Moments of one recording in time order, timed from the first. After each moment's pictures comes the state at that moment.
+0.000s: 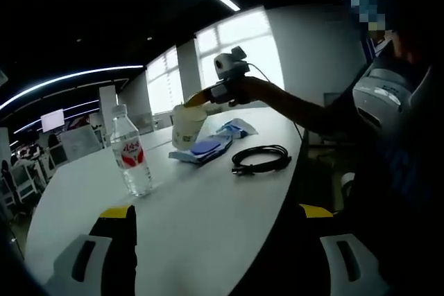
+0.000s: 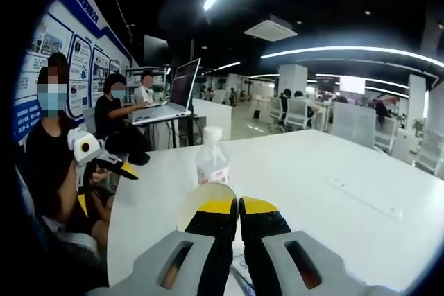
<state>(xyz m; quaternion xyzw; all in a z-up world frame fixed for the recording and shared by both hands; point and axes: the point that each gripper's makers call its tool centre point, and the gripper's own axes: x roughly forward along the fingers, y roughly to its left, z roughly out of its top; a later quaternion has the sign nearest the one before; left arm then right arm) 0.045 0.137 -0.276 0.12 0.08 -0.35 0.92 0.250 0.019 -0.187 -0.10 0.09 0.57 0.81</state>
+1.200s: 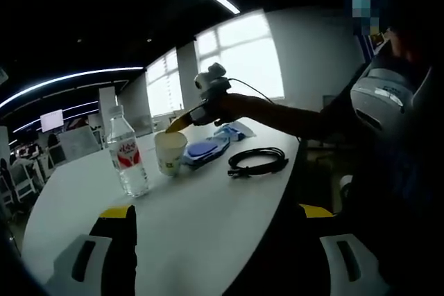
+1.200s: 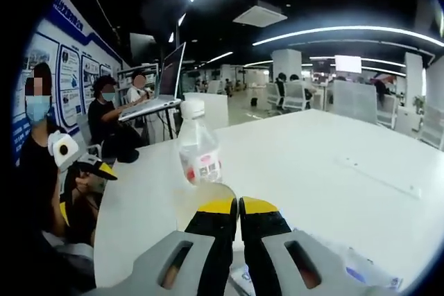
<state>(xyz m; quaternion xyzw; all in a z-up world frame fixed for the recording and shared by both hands) 0.042 0.130 -0.279 0.12 0.08 -0.36 0.92 0.270 0.055 -0.238 -0.08 0.14 0.56 0.81</state>
